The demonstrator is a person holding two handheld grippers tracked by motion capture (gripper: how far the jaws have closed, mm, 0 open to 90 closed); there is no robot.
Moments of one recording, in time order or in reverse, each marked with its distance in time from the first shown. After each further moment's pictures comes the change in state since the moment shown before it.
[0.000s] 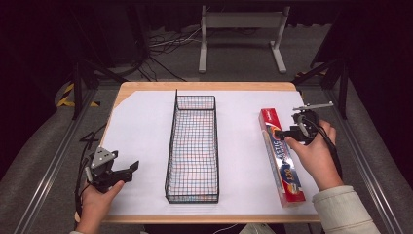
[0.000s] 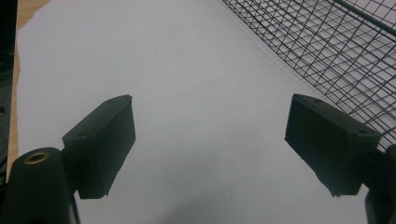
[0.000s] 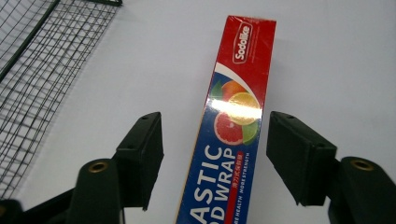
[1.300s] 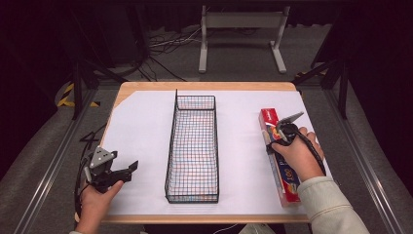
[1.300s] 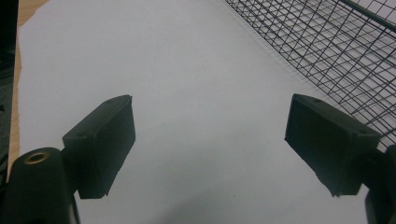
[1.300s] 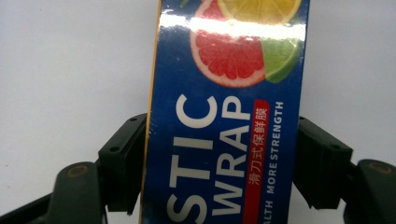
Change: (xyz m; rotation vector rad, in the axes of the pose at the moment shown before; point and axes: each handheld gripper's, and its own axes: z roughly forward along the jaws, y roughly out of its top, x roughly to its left) left arm 0.002 -0.001 0.000 0.002 -0.003 -0.007; right arm -0.001 -0.020 0.080 0.348 -0.114 0.085
